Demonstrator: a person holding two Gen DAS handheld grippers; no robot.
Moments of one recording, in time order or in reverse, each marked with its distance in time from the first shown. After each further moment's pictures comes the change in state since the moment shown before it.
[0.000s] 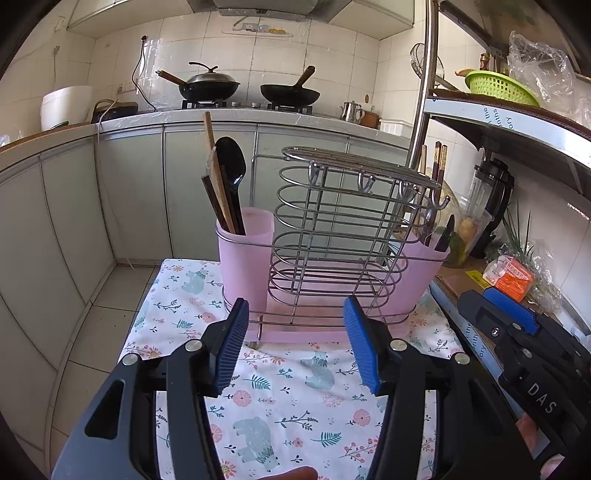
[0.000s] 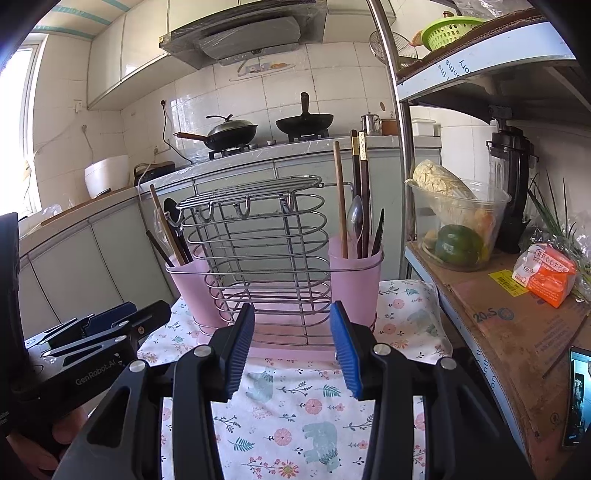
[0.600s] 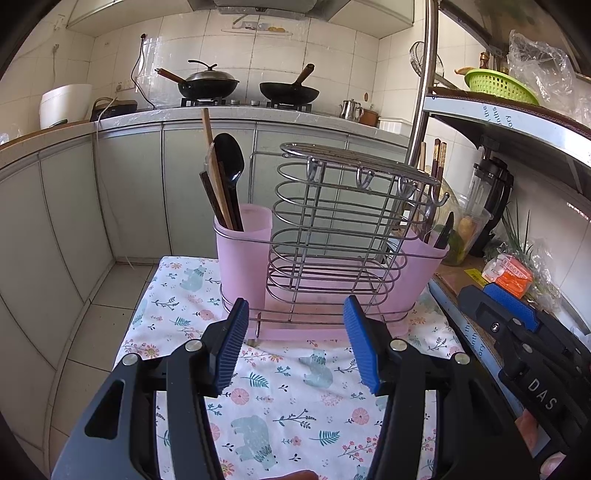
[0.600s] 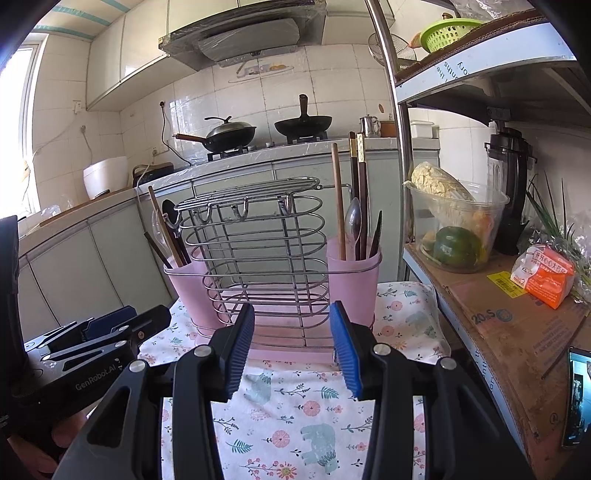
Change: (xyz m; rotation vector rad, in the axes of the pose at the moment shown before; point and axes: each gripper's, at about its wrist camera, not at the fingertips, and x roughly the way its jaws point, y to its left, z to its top) left arm 0.001 -0.001 -0.001 -0.002 0.007 -0.004; right arm 0.000 0.000 0.001 0.000 -0.006 -0.004
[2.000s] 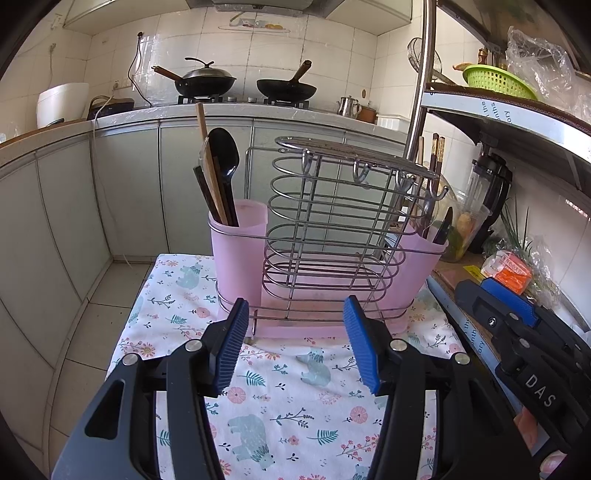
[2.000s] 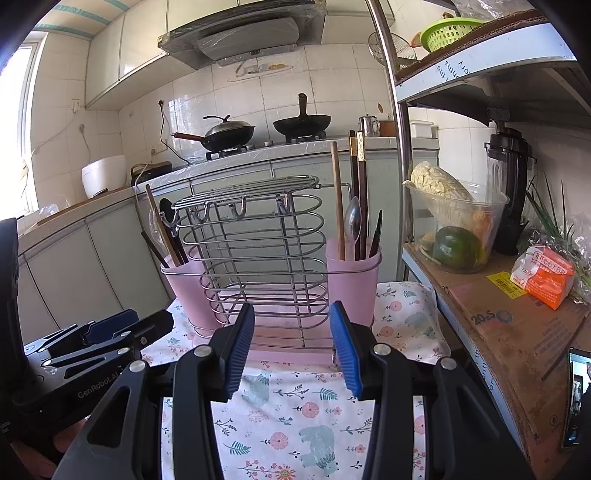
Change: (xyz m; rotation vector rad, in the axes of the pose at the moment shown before) left arm 0.004 -0.003 -0.004 0.003 0.009 -0.006; right arm 0.003 0.000 0.000 -0.005 0.003 -0.009
